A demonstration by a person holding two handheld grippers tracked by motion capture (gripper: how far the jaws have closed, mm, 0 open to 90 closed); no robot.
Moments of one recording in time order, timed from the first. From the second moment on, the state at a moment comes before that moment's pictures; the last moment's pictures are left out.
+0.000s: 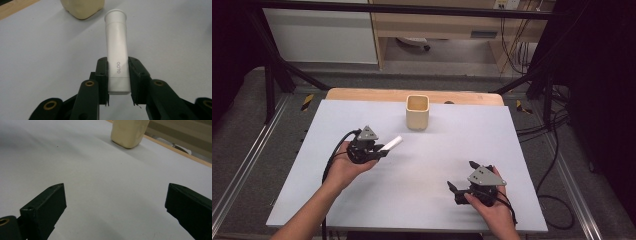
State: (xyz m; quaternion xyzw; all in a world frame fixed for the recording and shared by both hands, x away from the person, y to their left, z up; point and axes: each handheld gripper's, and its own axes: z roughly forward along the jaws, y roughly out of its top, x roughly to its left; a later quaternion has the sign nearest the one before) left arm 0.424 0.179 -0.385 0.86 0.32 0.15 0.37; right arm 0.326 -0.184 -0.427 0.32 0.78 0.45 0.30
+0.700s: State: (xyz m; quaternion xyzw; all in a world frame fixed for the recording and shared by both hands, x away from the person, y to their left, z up) left arm 0.403 0.141 -0.367 0.89 0.27 0.12 0.35; right arm 0.338 -0.140 -0.427 0.23 0.82 0.40 0.34
